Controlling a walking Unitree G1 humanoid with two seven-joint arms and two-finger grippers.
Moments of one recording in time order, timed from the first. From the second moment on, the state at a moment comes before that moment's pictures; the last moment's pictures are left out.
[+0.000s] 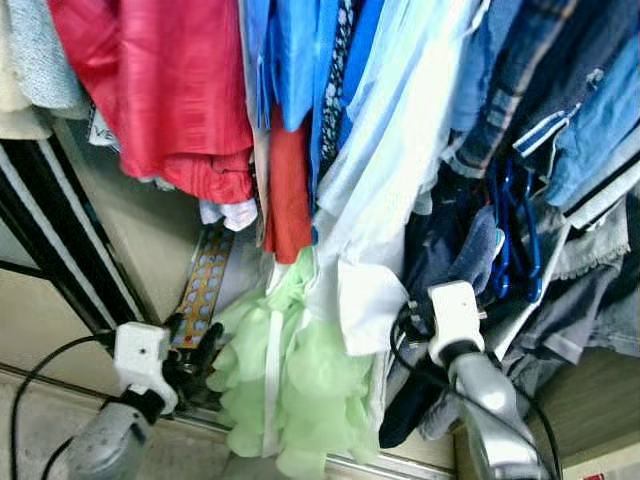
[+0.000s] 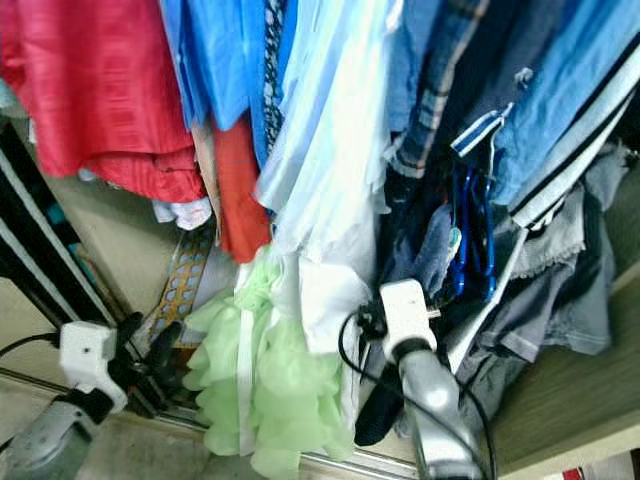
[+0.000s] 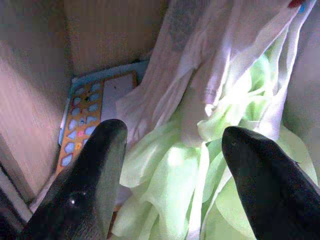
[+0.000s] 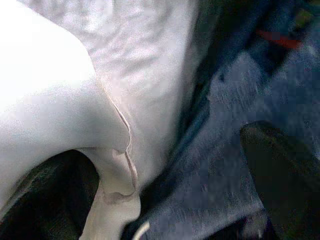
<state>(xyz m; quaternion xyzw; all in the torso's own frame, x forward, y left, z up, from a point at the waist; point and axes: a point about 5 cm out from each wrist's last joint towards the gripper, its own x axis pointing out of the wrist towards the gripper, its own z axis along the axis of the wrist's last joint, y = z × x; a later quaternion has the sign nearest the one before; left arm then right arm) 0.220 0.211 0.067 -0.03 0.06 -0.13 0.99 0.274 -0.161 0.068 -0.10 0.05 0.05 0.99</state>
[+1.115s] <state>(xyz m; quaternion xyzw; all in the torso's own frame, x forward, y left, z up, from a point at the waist) 0.222 0.186 0.055 -0.12 0.08 -0.16 0.98 0.239 -0.184 0.087 -0.09 0.03 -0.02 0.99</state>
